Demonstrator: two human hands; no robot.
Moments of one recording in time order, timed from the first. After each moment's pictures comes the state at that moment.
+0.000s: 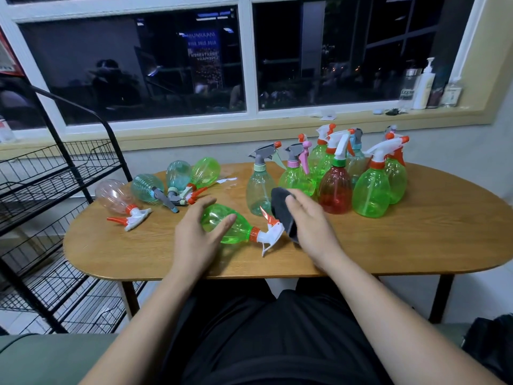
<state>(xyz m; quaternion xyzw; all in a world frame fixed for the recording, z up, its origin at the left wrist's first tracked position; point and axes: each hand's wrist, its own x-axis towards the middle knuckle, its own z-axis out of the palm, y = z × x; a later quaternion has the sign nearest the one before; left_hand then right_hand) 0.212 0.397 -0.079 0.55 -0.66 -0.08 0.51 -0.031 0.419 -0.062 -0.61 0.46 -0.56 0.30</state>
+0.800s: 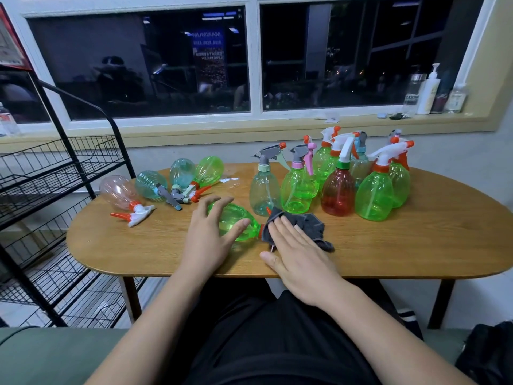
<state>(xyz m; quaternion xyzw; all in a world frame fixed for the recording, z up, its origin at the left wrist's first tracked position) 0.204 0.390 -0.087 0.54 -0.71 -0.02 0.44 -0.025 0.447 -0.099 -0.82 0.55 -0.14 0.02</state>
